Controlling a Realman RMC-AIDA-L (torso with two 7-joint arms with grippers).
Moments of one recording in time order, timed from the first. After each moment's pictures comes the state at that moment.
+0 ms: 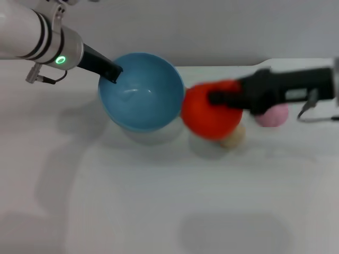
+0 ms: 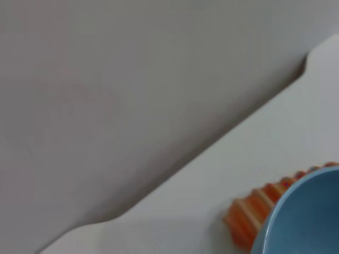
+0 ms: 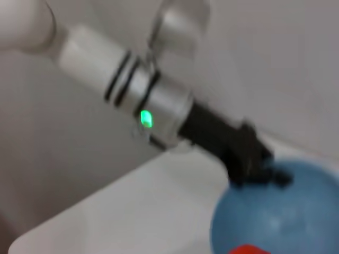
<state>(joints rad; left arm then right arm) -0.75 -2.06 1.30 1.08 2.60 1.09 -2.50 0.51 2.07 -1.08 -1.19 -1.85 -1.53 2.04</state>
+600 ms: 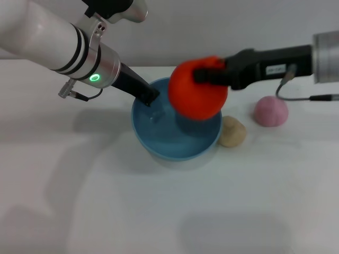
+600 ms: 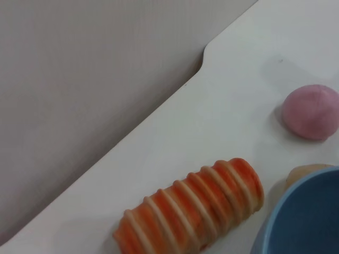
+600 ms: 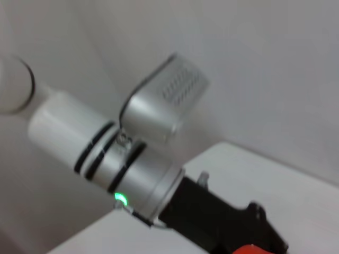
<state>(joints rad) -0.77 -2.06 1.45 1.09 2.47 1.15 -2.50 0.67 2.06 -1.01 -0.98 -1.89 -1.49 2.05</state>
